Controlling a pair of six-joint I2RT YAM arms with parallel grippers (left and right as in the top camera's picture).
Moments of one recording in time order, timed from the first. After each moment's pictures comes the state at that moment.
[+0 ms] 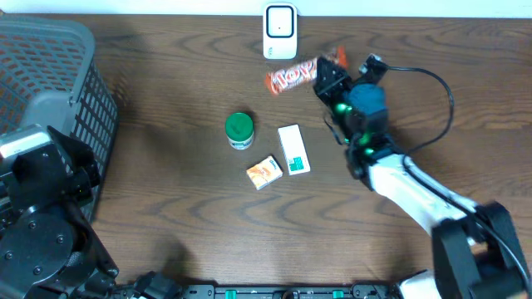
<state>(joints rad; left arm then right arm) -0.47 0.70 1.34 -0.76 -1.13 0.24 0.40 1.64 0.87 0.66 0.13 1.06</state>
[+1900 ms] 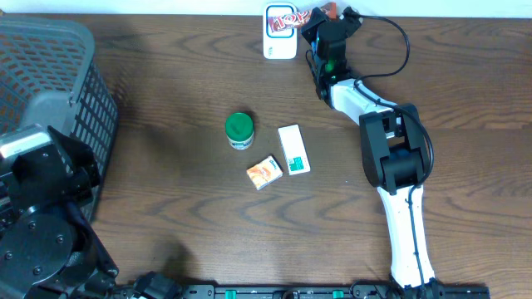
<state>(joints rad) -0.47 0.70 1.34 -0.76 -1.13 0.24 0.29 2.53 1.82 0.54 0.22 1.05</state>
